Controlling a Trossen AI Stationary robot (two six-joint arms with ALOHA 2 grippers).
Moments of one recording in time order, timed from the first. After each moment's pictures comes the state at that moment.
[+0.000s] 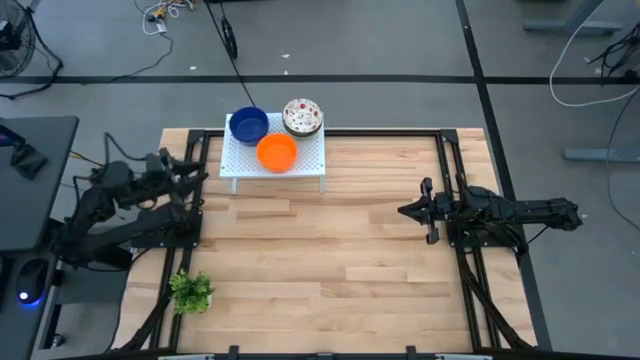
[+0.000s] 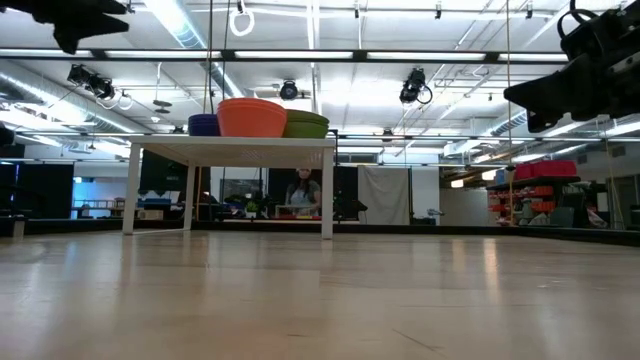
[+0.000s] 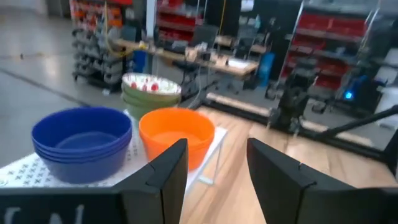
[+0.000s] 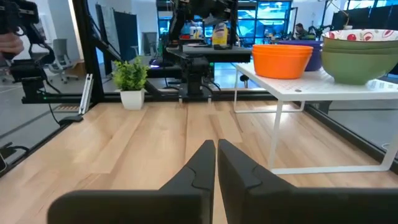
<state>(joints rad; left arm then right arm) 0.41 0.08 0.66 -0.64 -0.04 -0.14 0.02 0.05 0.02 0.01 0.01 0.00</state>
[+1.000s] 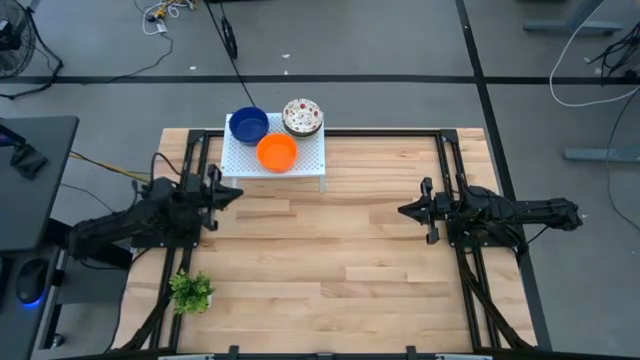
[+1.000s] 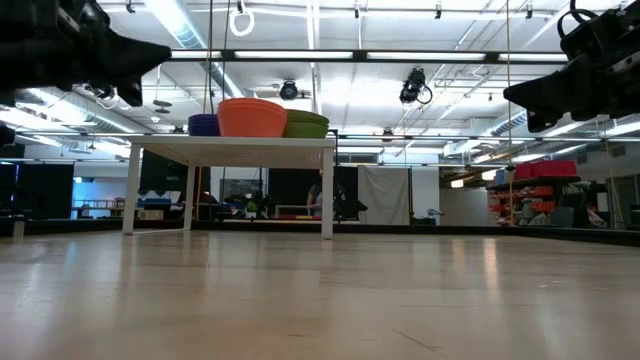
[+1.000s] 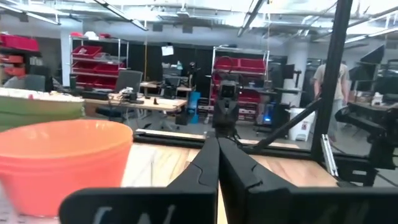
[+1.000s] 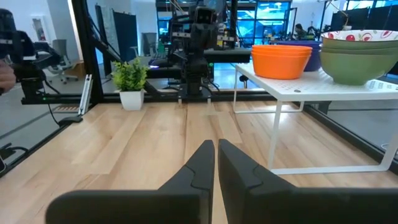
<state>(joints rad) 0.31 0.03 0.07 0.17 0.19 -0.12 0.02 0.05 0.02 0.01 0.01 0.00</state>
